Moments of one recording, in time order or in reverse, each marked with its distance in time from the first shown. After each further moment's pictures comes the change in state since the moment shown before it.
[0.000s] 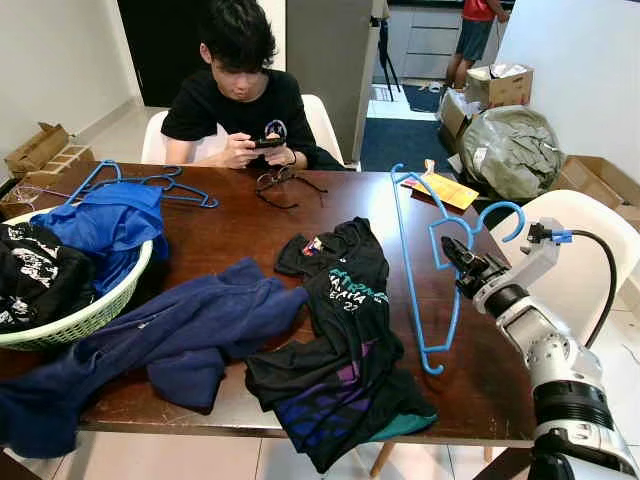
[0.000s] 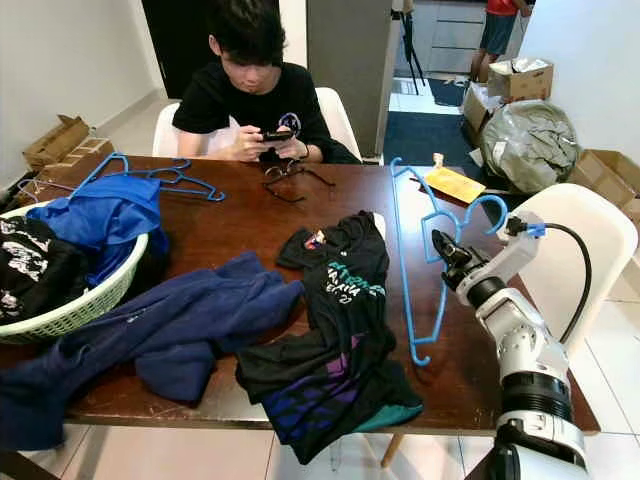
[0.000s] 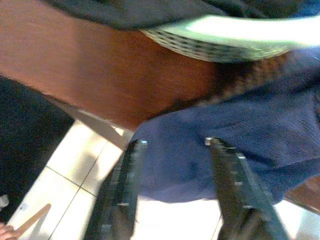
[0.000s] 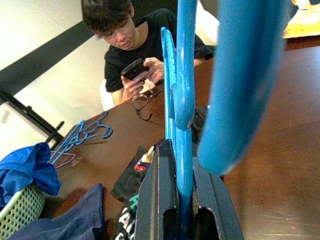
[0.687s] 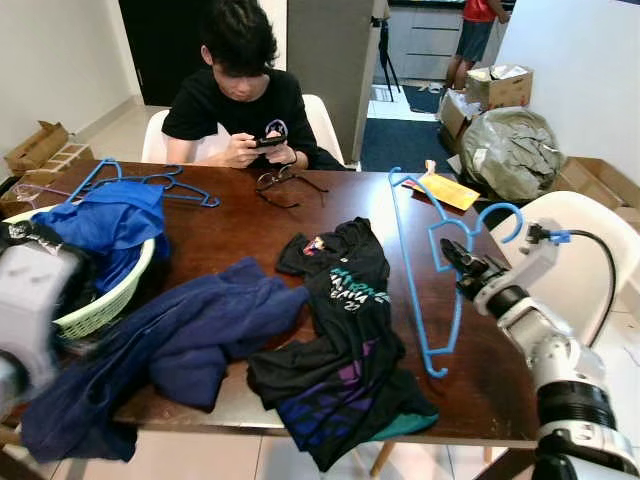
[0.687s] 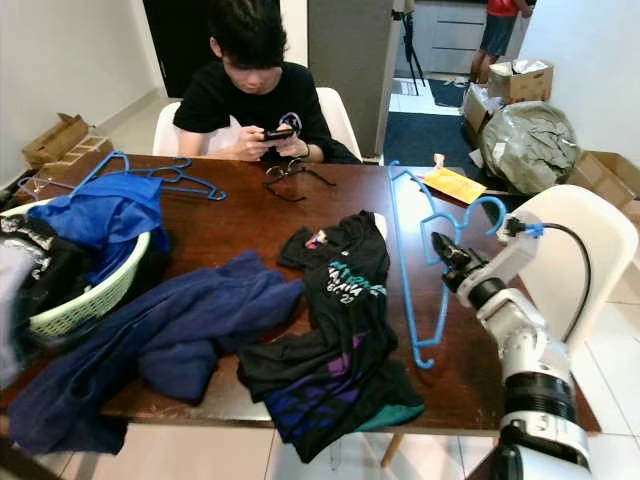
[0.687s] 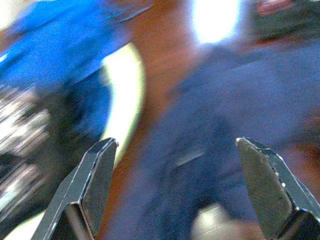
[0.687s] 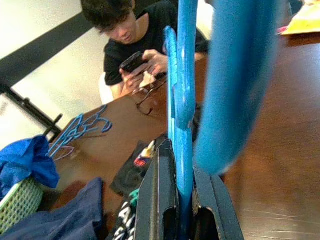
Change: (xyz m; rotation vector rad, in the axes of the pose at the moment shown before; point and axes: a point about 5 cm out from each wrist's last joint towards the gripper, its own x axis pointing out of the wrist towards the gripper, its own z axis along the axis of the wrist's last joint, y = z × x) left arm -0.039 -0.130 0.067 0.443 -0.370 -0.535; right arm 0.001 0.002 -0.002 -0.012 0.024 0.009
